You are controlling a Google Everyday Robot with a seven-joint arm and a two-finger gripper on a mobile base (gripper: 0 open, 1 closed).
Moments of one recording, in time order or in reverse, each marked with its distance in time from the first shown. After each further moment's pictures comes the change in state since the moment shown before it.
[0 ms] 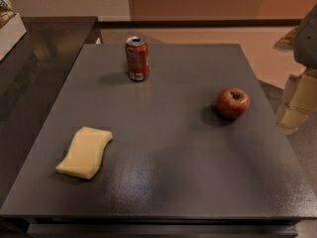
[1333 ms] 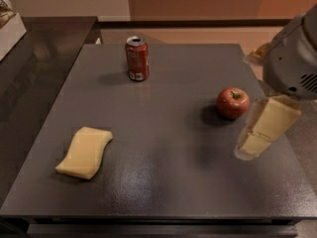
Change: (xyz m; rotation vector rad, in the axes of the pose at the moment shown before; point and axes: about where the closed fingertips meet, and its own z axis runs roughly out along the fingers) arm -0.060 0.058 0.001 -0.013 -0.147 0.002
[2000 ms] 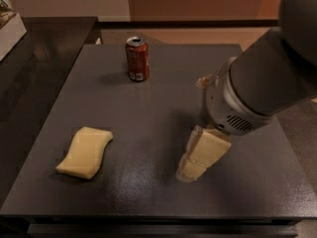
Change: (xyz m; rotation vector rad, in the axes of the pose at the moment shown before) arm -0.056 0.041 0.060 -0.020 -0.106 0.000
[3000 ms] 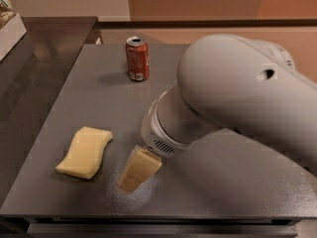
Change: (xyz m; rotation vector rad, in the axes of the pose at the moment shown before) arm -0.065 0.036 0.095 -0.061 -0.097 0.062
